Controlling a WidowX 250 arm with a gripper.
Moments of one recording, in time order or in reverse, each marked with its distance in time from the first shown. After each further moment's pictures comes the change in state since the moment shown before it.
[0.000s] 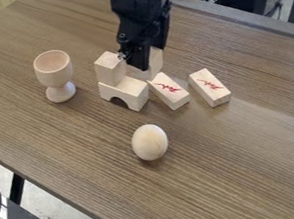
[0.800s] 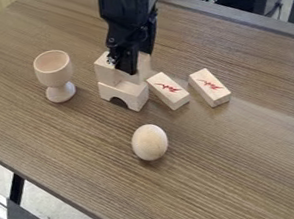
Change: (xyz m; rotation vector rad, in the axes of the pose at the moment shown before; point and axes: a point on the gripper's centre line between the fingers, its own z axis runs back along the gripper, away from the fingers) arm 0.014 0.005 -0.012 0.036 -0.008 0.041
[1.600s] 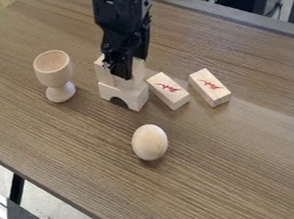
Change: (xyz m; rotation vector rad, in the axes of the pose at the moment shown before) arm 0.007 0.001 -0.013 0.028 0.011 0.011
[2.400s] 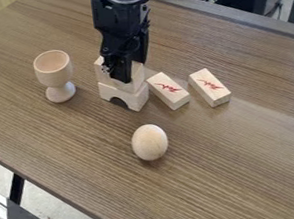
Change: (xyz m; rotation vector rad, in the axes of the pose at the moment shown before) arm 0.001 0.000 -0.007 0.013 0.014 0.002
